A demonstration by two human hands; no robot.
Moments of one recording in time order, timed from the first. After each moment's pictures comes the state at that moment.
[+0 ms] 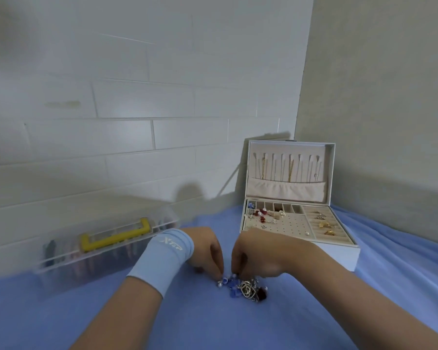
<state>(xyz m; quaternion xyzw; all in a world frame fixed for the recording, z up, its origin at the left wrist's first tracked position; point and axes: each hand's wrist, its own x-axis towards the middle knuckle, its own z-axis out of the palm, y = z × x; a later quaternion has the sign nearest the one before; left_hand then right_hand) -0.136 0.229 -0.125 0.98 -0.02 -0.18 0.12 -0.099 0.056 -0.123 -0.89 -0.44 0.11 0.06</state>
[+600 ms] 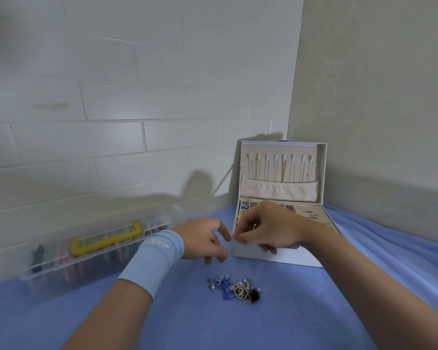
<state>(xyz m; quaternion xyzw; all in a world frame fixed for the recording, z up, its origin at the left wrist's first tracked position) -0.134 0.223 -0.121 0.95 -0.05 -0.10 0.30 -0.074 0.025 -0.097 -0.86 -0.39 0.12 0.31</state>
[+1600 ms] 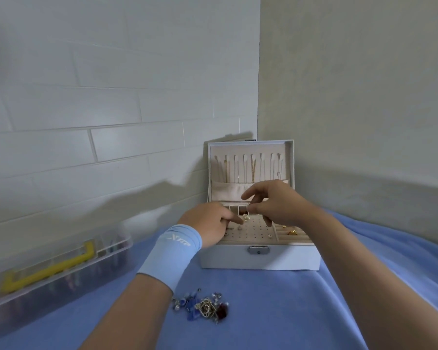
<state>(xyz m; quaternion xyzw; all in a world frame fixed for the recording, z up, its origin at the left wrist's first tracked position) -0.065 0.154 -0.111 0.98 -0.08 0.07 0.16 -0.012 -0.033 -0.091 -0.87 -0.27 -0.02 0.41</state>
